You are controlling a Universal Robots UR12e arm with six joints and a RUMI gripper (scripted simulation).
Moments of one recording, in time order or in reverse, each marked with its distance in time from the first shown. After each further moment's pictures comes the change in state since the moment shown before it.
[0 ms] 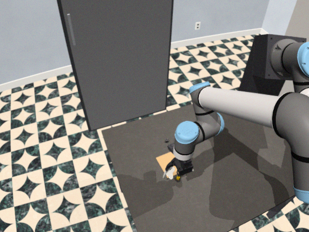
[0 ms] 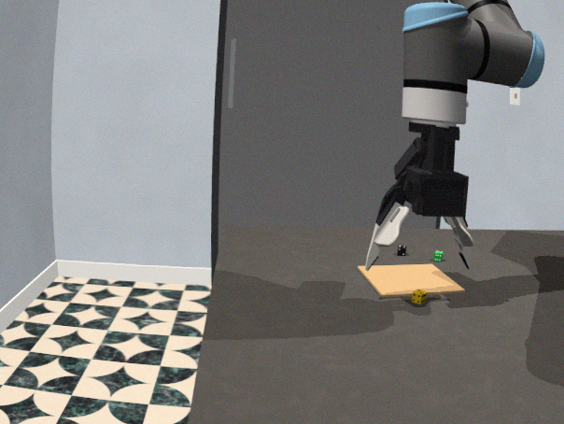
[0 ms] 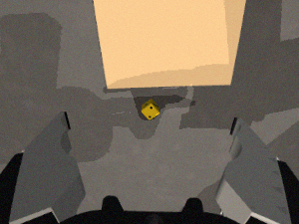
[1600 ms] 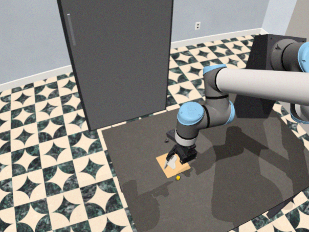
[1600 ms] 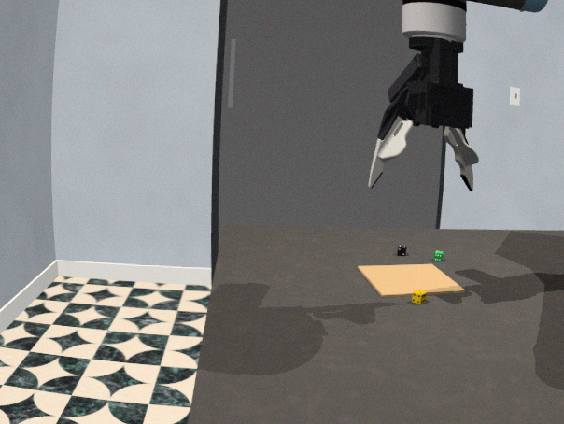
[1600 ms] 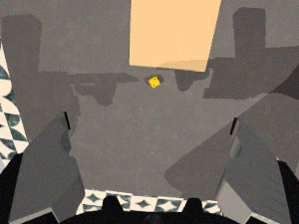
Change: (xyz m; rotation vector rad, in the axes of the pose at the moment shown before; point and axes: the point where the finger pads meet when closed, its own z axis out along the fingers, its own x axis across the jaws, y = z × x) arm -0.007 0.003 -0.116 0.003 -0.011 -0.120
